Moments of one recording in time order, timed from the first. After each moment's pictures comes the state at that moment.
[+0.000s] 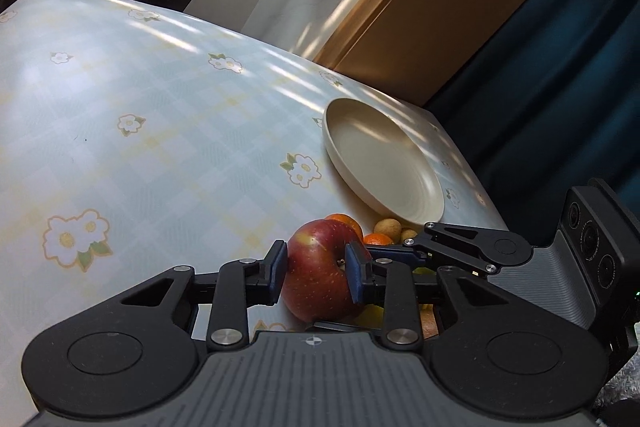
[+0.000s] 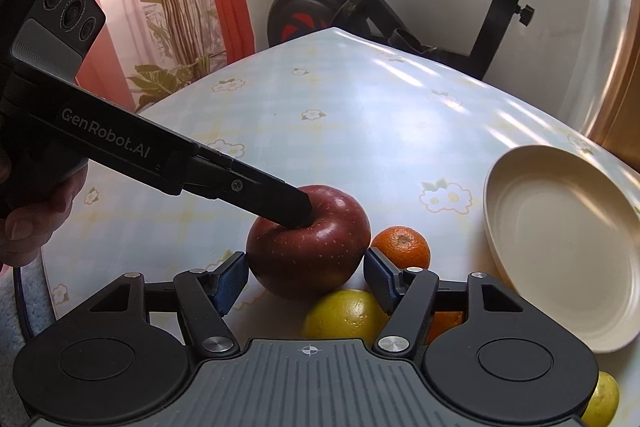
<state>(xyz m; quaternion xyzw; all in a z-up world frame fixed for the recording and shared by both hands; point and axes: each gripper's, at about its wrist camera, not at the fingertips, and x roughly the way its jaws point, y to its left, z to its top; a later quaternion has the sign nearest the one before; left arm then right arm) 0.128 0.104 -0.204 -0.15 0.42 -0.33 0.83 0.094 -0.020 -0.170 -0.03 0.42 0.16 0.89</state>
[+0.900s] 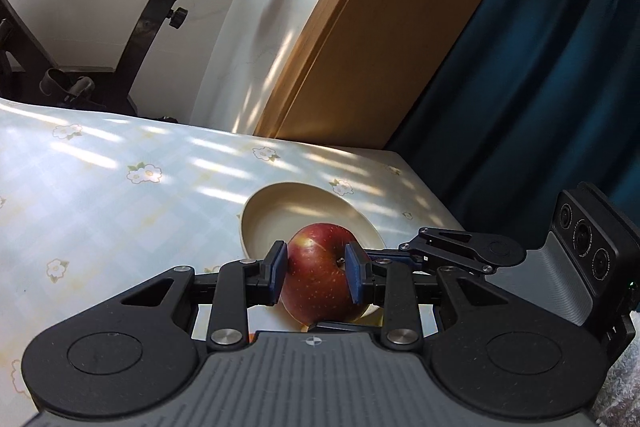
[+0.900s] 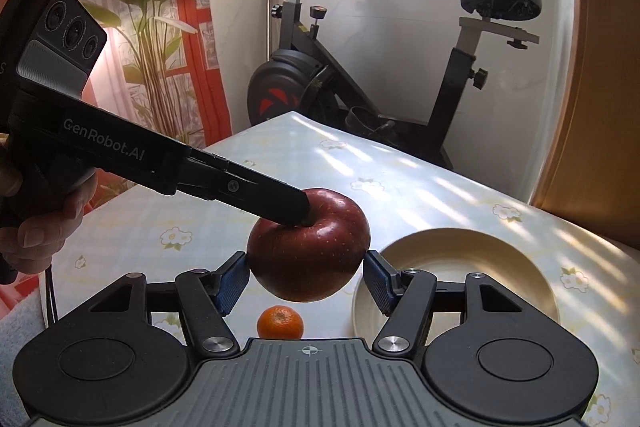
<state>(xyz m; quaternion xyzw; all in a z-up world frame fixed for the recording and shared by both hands) 0.157 0.021 -0.130 -0.09 0.35 -0.36 0.86 0.095 -0.119 -0.103 -0.02 0.33 0.16 0.93</state>
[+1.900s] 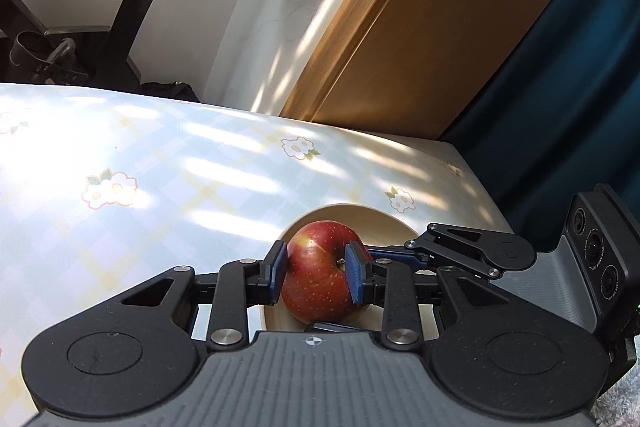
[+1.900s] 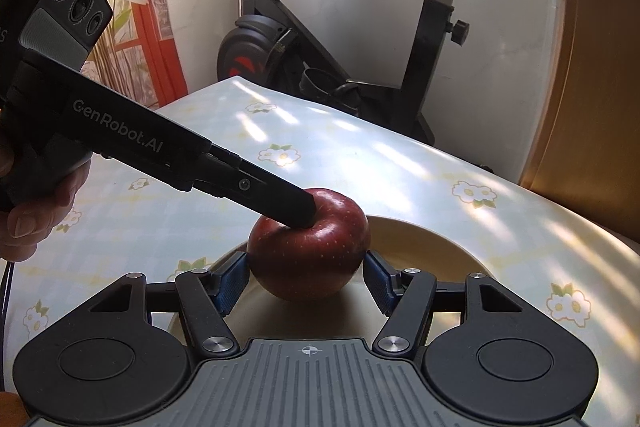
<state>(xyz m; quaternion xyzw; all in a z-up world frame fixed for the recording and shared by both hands) 0.276 -0.027 -0.183 -0.10 0.41 -0.32 0.85 0.195 -0.193 -0.174 -0.02 0.37 0.16 0.92</state>
